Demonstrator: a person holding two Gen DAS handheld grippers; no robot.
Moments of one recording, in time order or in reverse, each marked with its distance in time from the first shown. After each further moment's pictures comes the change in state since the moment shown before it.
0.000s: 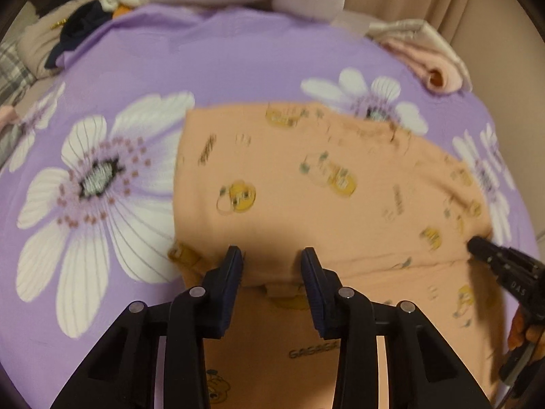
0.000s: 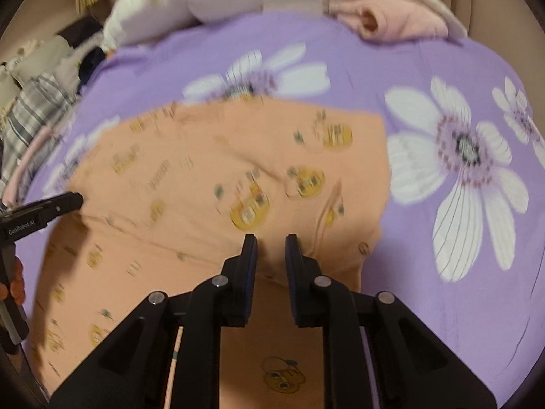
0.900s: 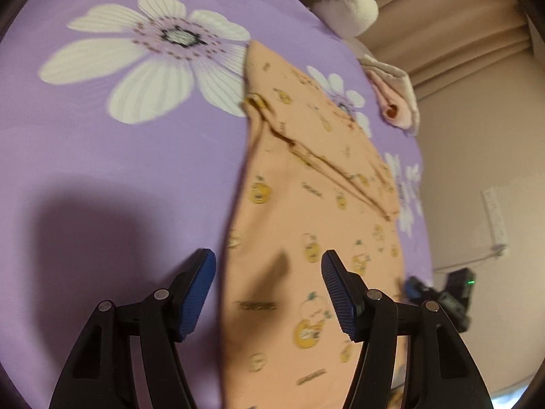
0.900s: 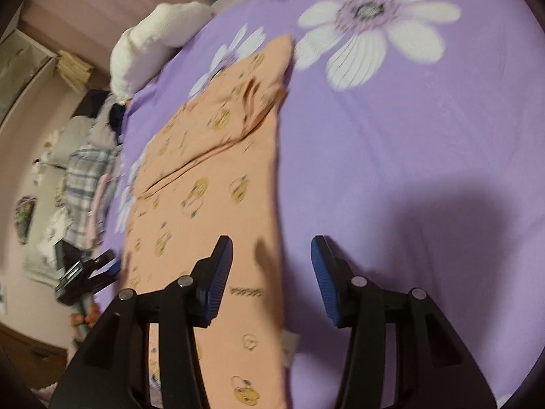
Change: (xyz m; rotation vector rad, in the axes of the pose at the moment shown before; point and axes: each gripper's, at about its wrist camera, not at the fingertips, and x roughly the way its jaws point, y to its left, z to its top) left arm -0.071 0.083 -0.098 -0.361 0.090 -0.487; right arm -0.075 -0.070 -0.116 0.391 0.069 0.364
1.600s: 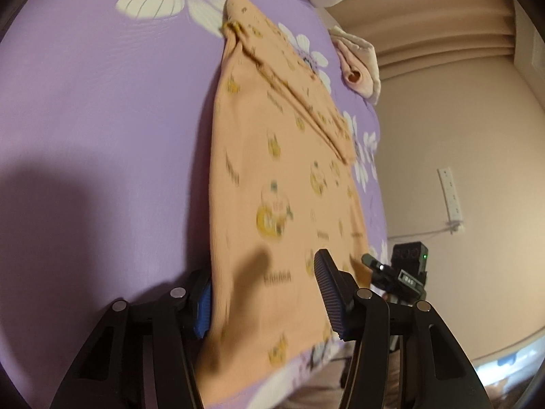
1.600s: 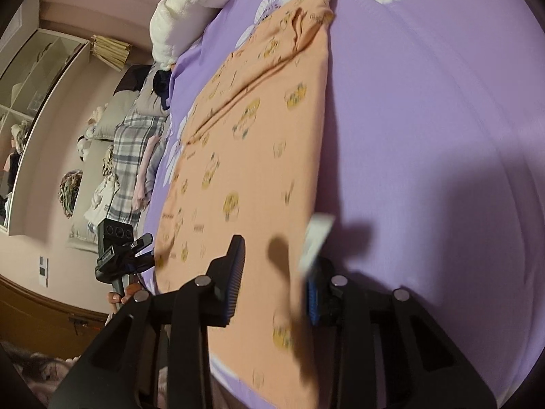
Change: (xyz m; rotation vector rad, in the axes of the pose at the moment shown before) left arm -0.015 0.005 -0.069 -0.029 0.122 -0.177; right arm 0.003 0.007 -0.061 0.007 0.147 0.227
